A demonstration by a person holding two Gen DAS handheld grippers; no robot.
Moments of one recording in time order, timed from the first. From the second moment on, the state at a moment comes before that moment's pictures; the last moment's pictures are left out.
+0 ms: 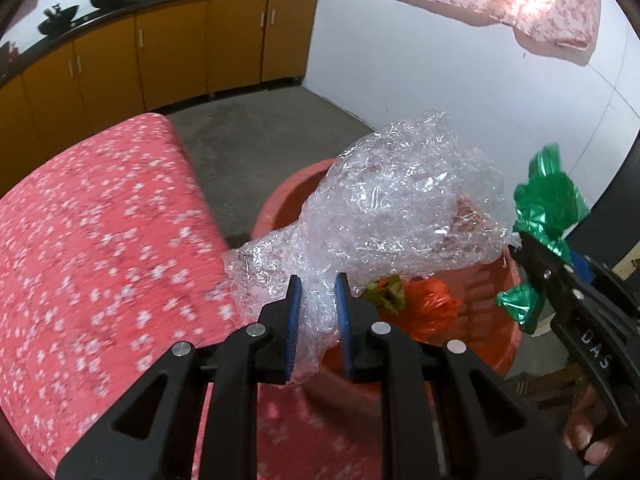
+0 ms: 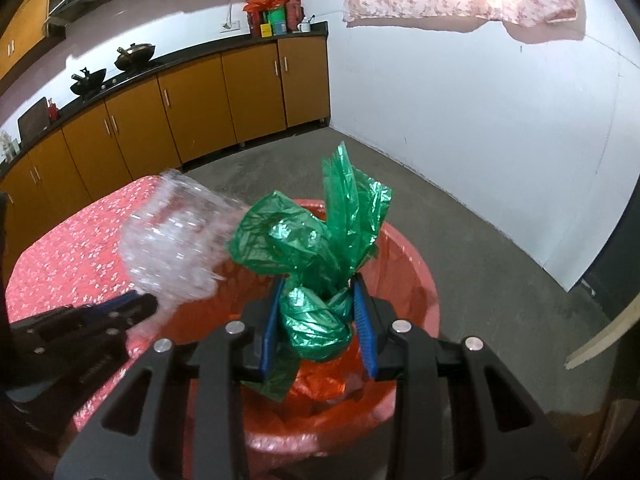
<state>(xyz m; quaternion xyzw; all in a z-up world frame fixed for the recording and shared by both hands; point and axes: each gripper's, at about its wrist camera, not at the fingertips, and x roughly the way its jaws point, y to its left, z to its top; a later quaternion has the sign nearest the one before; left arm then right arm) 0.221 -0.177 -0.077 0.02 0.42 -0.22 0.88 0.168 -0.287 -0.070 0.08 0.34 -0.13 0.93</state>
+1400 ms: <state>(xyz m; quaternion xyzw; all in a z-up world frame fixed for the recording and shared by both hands) 0.093 -0.032 0.005 0.05 0.22 -0.06 0.97 0.053 -0.214 0.001 0.03 0.19 -0.16 0.97</state>
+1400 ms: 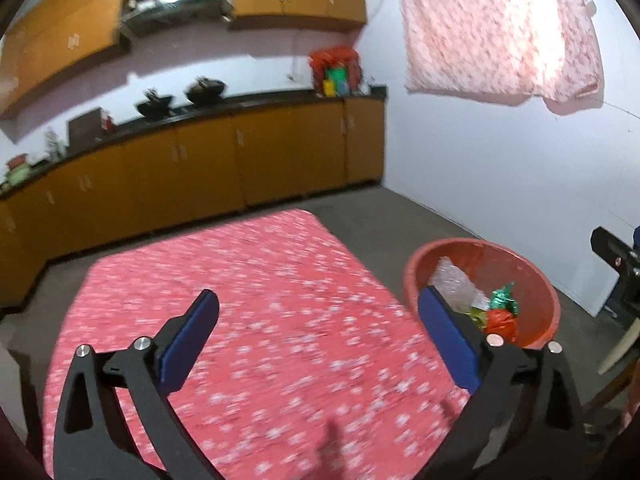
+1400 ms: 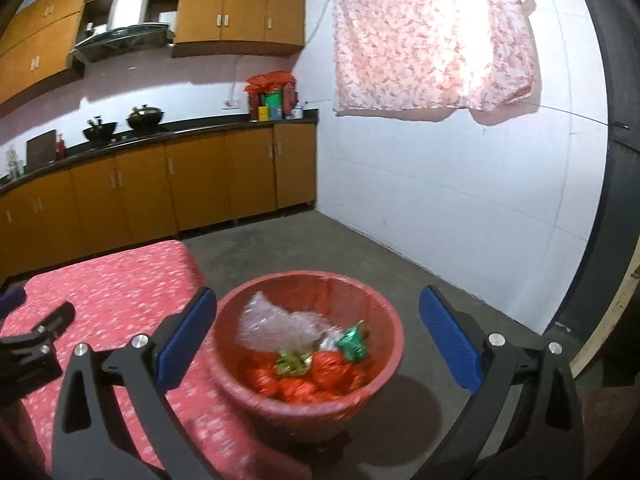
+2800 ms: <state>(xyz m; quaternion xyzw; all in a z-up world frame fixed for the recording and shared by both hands) -0.003 0.025 0.008 0.02 0.19 -0.01 0.98 -0.041 -0.126 -0.002 0.00 0.19 -0.10 0.98</state>
